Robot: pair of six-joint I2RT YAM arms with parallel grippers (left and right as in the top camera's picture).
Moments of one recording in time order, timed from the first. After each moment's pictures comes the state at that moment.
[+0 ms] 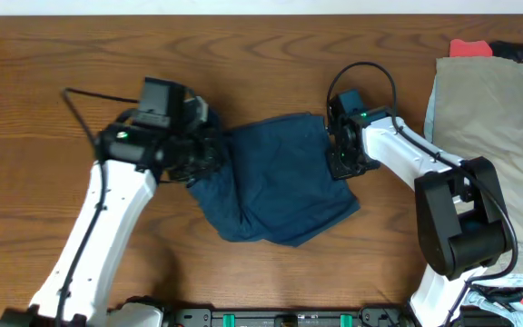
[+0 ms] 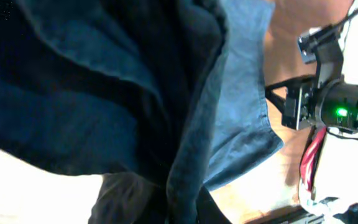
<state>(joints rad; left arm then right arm) -0.24 1.41 1.24 -1.01 0.39 -0.47 0.34 1.95 1.22 -0.79 0.00 0.14</state>
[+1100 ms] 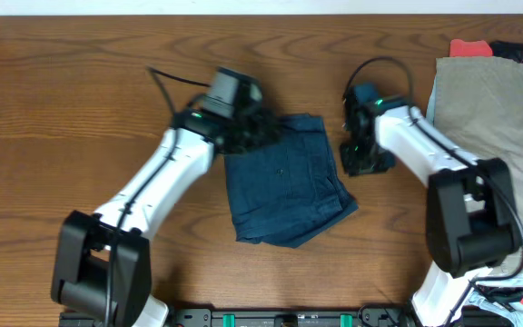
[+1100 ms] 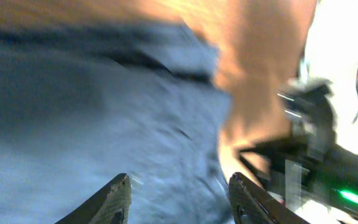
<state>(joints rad) -0.39 1.70 1.24 -0.54 0.40 -0.66 0.26 1.93 1.31 -0.98 0.03 0.18</state>
